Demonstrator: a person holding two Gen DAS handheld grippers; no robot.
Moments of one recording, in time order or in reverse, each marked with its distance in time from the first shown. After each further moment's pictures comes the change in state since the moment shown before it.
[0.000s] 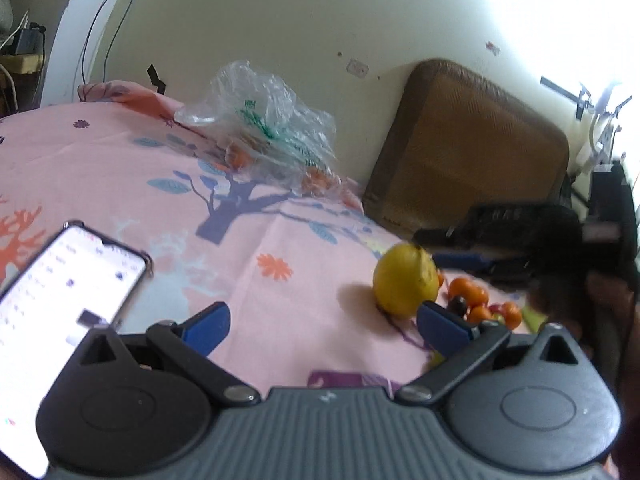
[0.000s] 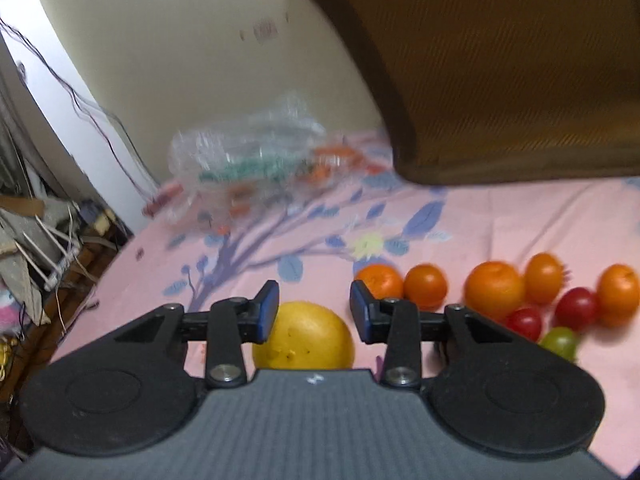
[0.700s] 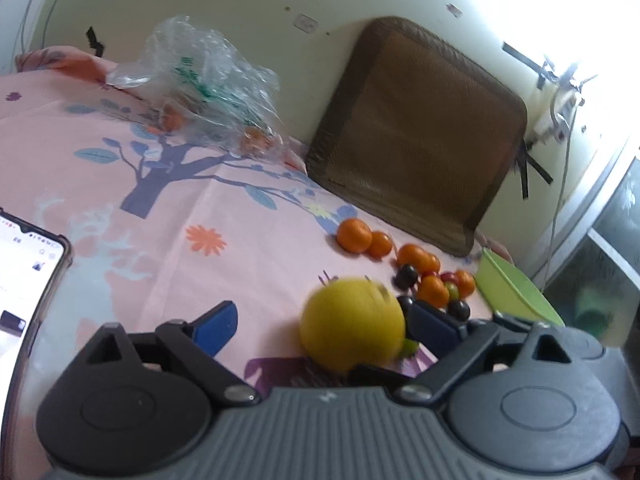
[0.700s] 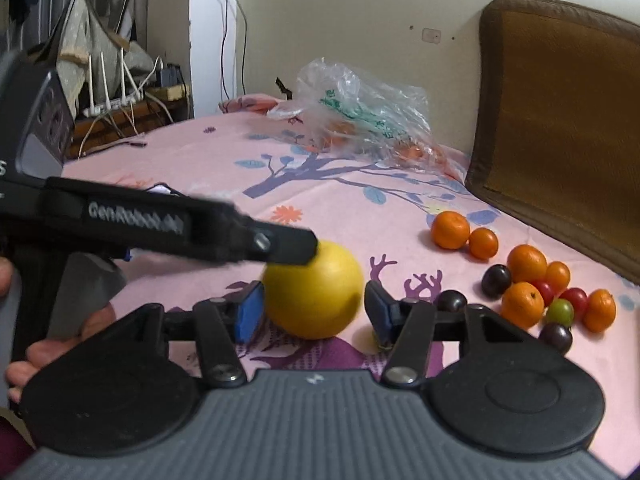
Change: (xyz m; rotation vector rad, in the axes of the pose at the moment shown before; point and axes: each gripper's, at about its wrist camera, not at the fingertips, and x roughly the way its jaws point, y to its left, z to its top) left arm 0.028 -0.013 -0.005 0.032 0.132 -0.163; right arm -0.051 0.066 -0.114 -0.559 -0.033 -0.019
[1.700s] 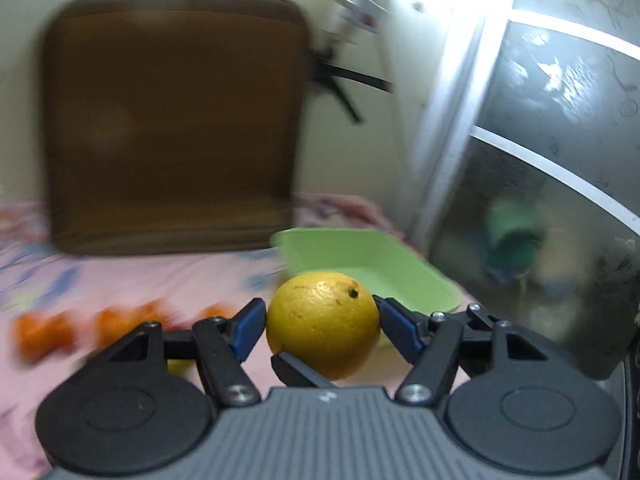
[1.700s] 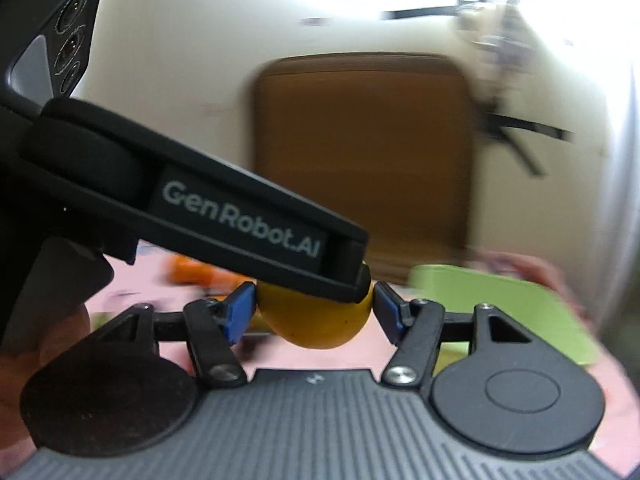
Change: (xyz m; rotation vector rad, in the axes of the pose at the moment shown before) left arm 0.137 -0.261 0.011 0.411 0.114 -0.254; right arm -0.114 -0.125 -0.061 0.135 -0.275 -0.494
